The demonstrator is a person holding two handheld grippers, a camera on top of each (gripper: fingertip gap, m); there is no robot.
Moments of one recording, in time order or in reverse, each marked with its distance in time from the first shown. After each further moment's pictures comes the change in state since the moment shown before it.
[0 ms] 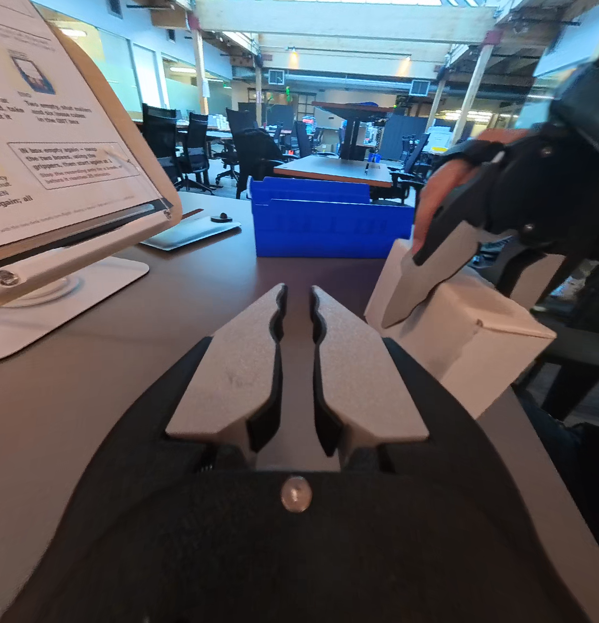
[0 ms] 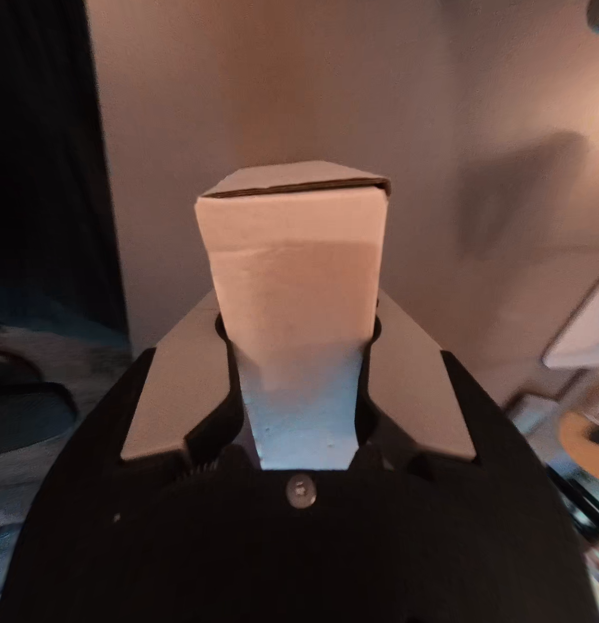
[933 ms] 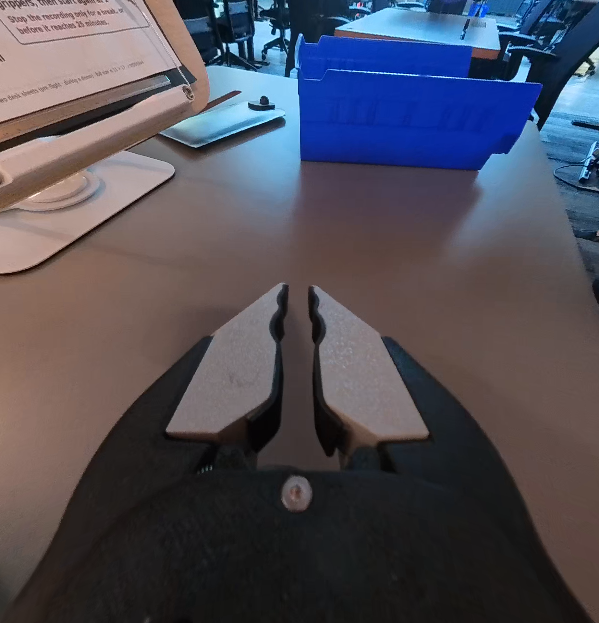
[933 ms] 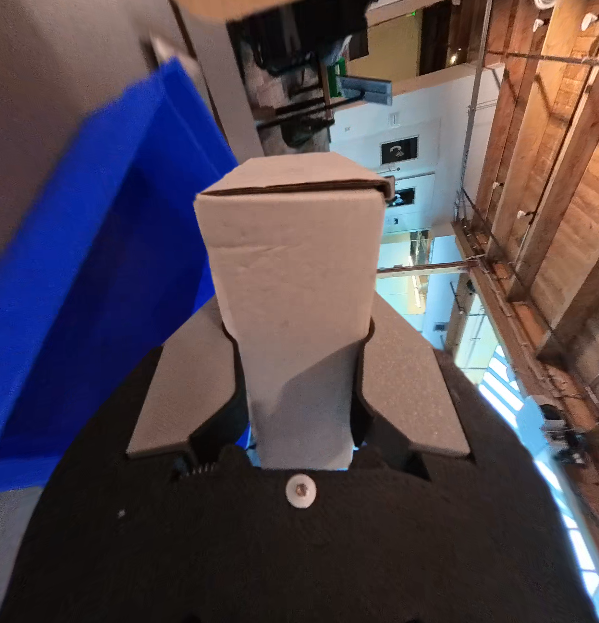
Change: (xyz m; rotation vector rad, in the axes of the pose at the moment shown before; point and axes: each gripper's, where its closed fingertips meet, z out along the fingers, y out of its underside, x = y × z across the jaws) left arm -0.026 0.060 0.018 -0.312 -0.178 0.006; right arm 0.083 0.317 -0.160 -0.205 1.150 0.421
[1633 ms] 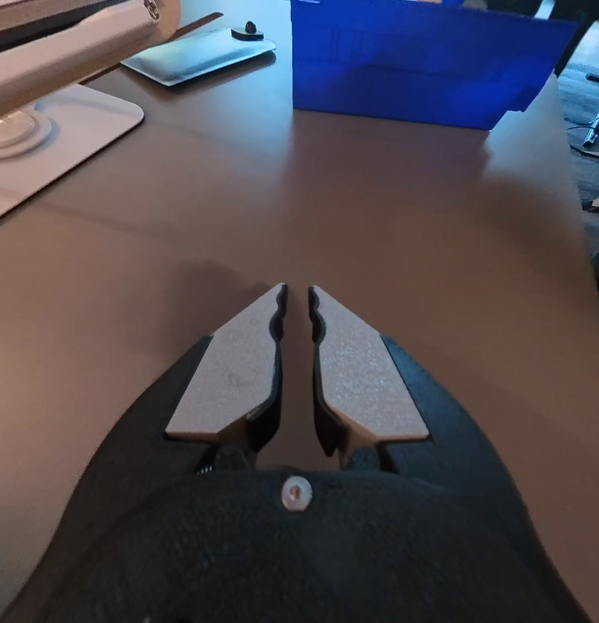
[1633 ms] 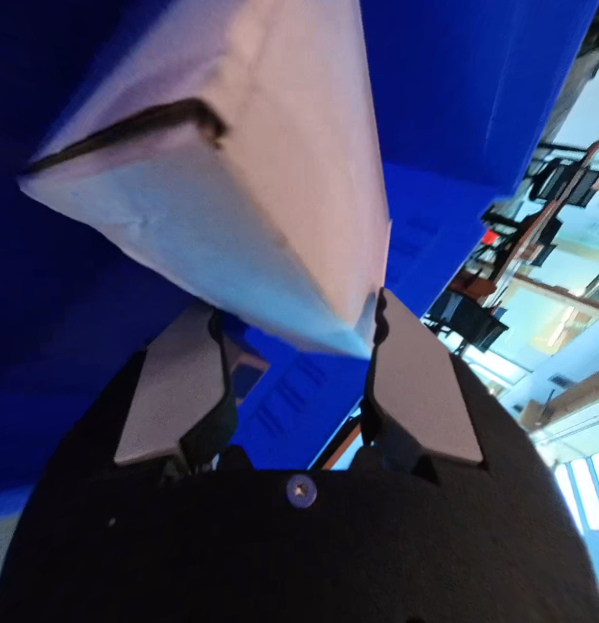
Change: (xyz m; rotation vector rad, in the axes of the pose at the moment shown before) left arm 0.006 0.018 0.011 -0.140 0.024 -0.039; right arm -0.117 0.092 0.102 -0.231 -0.566 -0.264
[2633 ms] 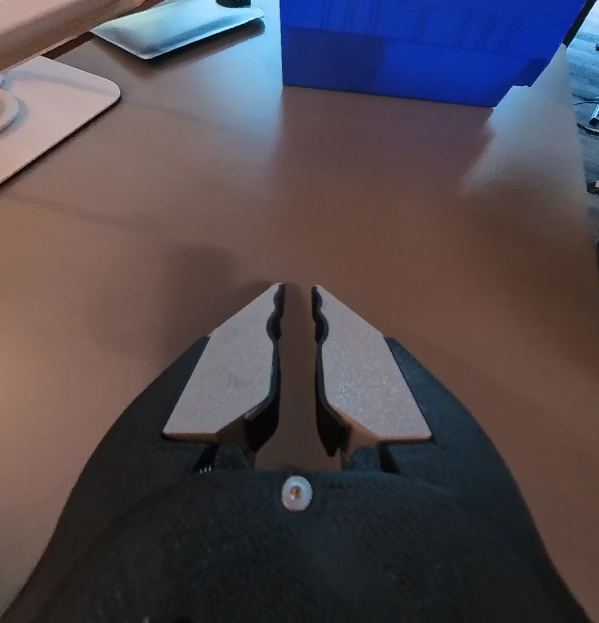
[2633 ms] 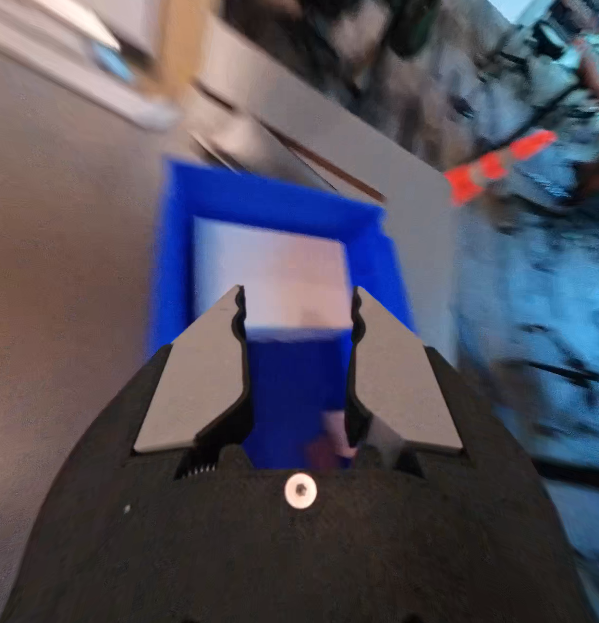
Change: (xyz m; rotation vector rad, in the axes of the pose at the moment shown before) left arm 0.007 0.007 0.008 -0.055 0.010 0.005; right arm 0.065 -0.045 -0.090 0.388 0.035 0.974
